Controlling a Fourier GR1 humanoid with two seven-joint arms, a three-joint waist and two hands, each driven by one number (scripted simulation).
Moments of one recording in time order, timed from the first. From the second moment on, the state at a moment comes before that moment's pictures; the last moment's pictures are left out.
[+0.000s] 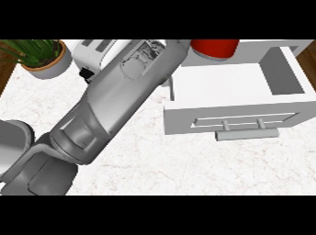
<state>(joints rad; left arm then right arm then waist) -1.45 0.00 -0.30 -0.59 0.28 0.56 0.16 0.22 -0.03 -0.26 -2.18 -0.10 0.20 0.13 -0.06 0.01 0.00</state>
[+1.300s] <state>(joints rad) -1.45 0.00 -0.55 -0.37 0.46 0.65 -0.02 0.11 -0.06 -0.26 -2.13 -0.10 0.19 0.16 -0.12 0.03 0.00</state>
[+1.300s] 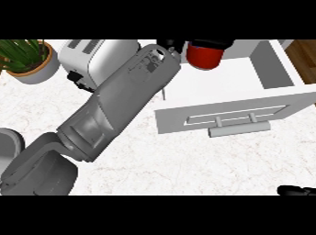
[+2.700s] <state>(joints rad) -1.41 0.00 -0.59 -0.40 0.64 0.79 -0.10 0.09 -0.17 -0.21 -2.22 0.16 0.22 0.04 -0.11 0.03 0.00</state>
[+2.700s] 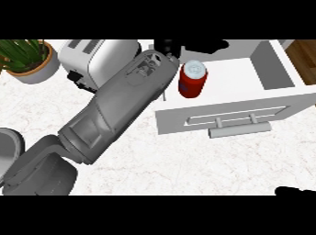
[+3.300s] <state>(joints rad) -1.45 0.00 -0.59 -0.43 0.68 0.82 -0.12 0.01 -0.25 -0.05 -2.13 0.61 0.15 0.00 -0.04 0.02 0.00</state>
